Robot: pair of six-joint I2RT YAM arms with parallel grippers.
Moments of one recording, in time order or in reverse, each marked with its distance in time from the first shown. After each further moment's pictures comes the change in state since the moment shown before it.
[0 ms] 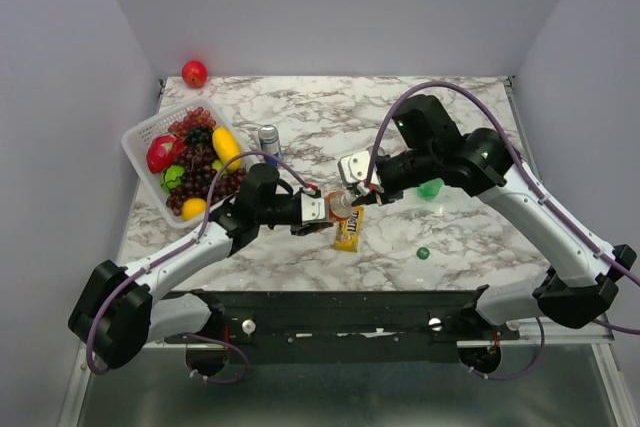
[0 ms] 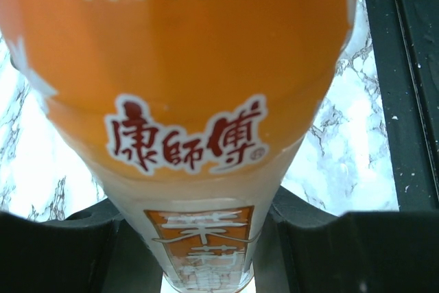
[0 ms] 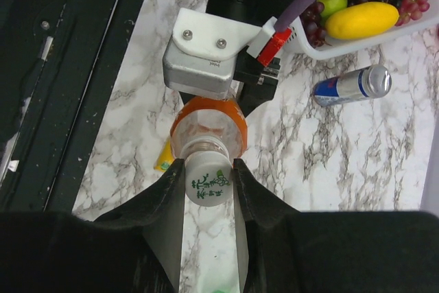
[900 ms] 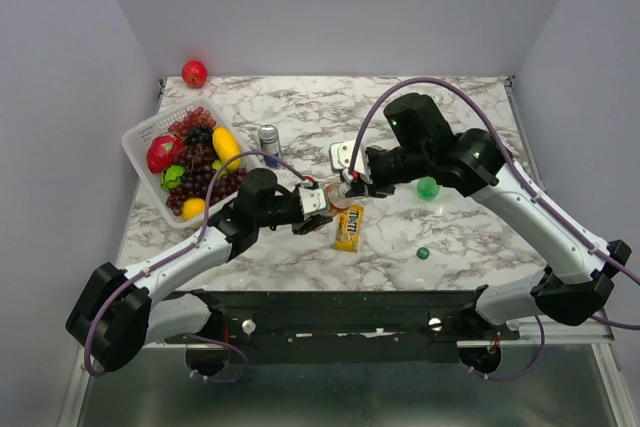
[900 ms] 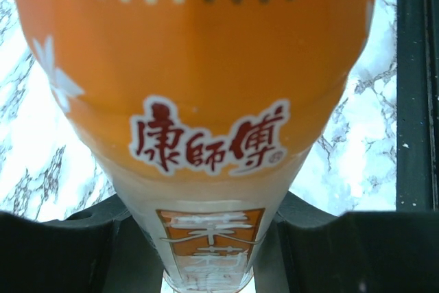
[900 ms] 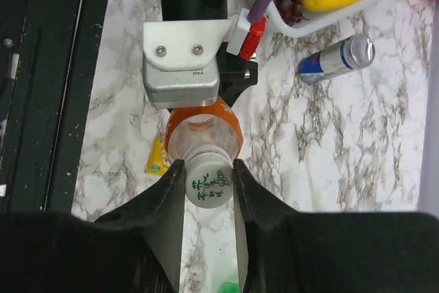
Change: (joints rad) left arm -0.019 -0.020 -0.043 0.097 -0.134 -0.175; right arm 0.025 0.020 -0.005 0.079 0.114 0.125
